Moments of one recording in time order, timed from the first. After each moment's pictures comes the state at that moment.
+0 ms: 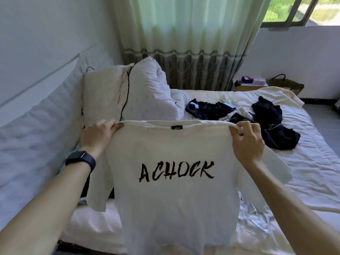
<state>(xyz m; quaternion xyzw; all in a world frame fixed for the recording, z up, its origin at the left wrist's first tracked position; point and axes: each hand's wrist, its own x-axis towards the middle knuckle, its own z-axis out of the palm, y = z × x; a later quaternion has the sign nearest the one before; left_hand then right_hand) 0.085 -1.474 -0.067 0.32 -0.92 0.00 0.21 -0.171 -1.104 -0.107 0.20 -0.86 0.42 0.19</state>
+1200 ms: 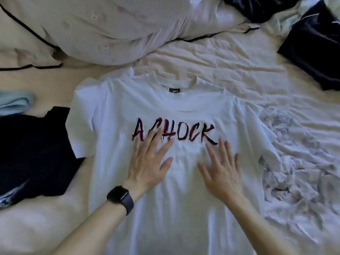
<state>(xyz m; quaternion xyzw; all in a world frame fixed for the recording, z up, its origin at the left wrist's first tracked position) -0.075 -1.443 -0.572 0.17 -0.97 -0.17 -0.03 -0.200 -1.219 -0.556 0.28 -0.94 0.07 -0.18</state>
